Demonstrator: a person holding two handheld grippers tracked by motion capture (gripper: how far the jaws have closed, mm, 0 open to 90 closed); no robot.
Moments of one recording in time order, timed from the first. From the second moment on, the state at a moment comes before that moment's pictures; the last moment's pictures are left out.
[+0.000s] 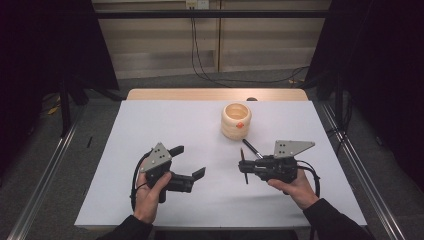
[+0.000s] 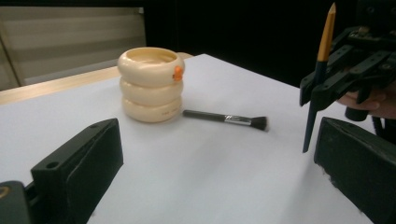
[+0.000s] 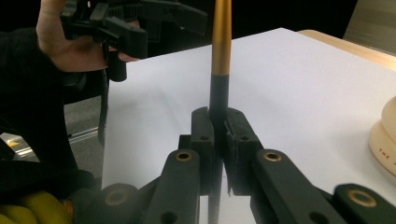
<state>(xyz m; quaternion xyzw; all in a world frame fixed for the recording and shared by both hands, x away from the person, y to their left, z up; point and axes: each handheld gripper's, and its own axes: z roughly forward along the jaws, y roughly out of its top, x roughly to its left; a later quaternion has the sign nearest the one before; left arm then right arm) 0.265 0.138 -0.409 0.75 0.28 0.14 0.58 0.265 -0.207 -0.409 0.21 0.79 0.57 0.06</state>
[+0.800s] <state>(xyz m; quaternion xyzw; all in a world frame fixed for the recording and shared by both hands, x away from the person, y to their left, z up) 0.252 0.166 -0.423 0.73 0.30 0.15 0.60 0.285 -0.205 -0.407 0.23 0.78 0.57 0.09</state>
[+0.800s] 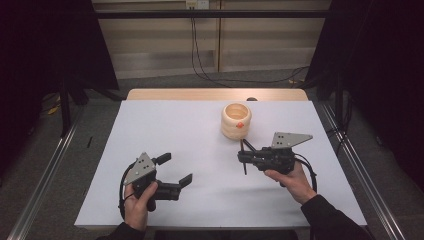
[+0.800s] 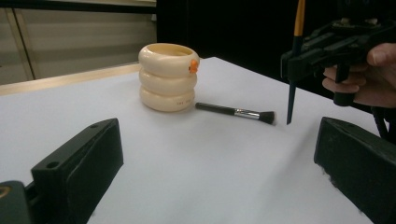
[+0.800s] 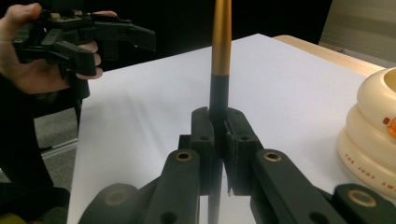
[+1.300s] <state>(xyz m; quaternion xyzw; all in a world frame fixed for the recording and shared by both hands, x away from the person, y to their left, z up) 0.246 0.165 -0.428 0.74 0.29 0.16 0.59 0.317 -0.202 -0.393 0.26 0.76 0.58 0.11</state>
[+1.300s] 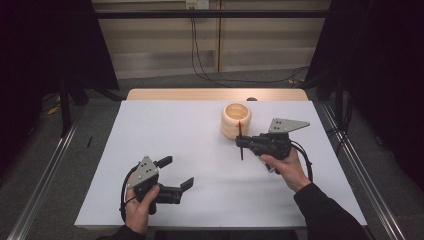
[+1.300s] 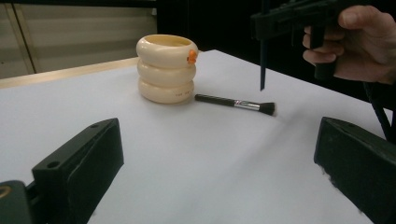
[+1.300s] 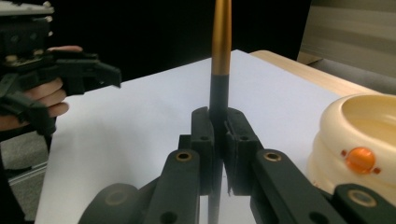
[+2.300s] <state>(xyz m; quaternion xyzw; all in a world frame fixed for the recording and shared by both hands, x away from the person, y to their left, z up) 0.255 0.175 -0.436 0.74 0.31 0.16 0.58 0.402 -0.213 -0.363 0.31 0.74 0.57 0.16</state>
